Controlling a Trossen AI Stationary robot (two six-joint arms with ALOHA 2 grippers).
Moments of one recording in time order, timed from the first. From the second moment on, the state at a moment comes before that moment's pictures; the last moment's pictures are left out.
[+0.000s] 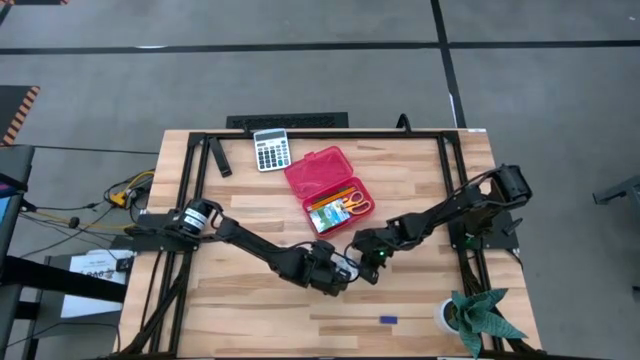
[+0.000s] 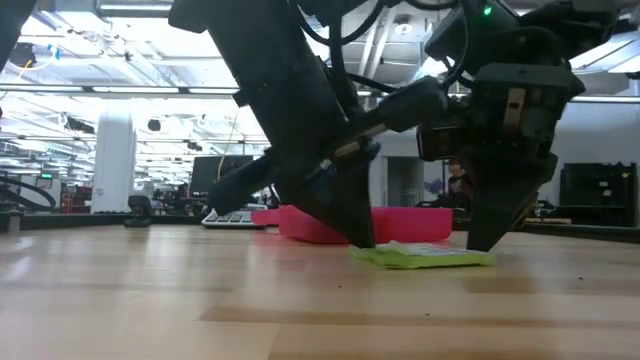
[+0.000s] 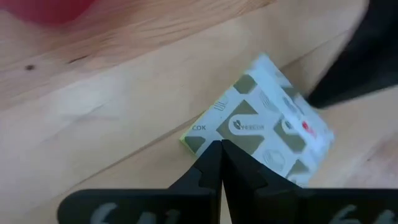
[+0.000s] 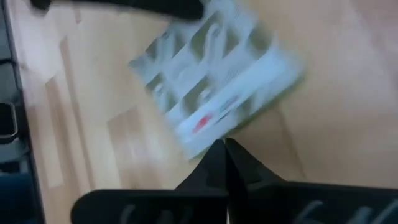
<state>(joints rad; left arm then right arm) -0.36 2.17 1.49 -0.46 -0.42 -1.39 0.23 1.68 0.72 0.04 -0.23 0.75</state>
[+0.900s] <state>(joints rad) -0.47 2.21 1.49 -0.38 -0.59 -1.37 0.23 1.68 0.72 -0.01 -0.18 0.73</state>
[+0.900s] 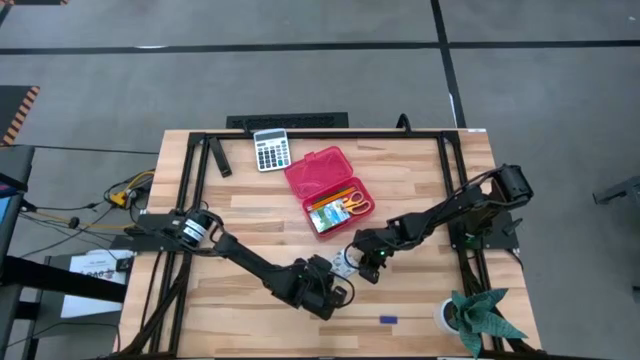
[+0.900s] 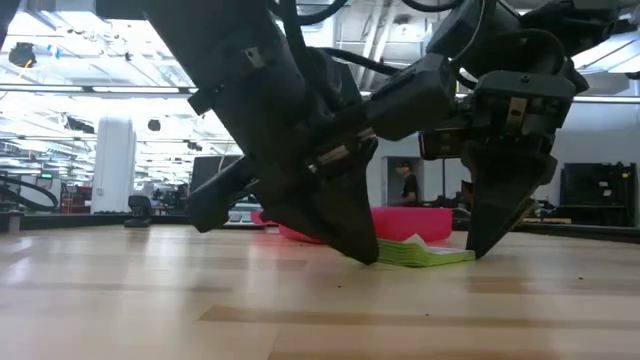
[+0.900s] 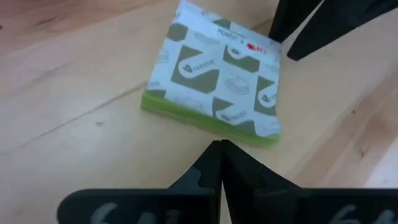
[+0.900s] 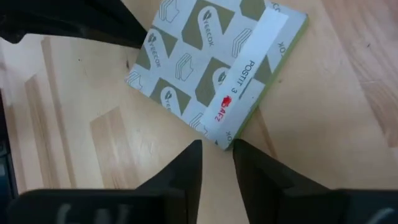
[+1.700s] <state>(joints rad) -0.44 2.26 1.48 -0.25 -0.57 -1.35 0.20 1.77 0.72 0.08 -0.15 0.72</state>
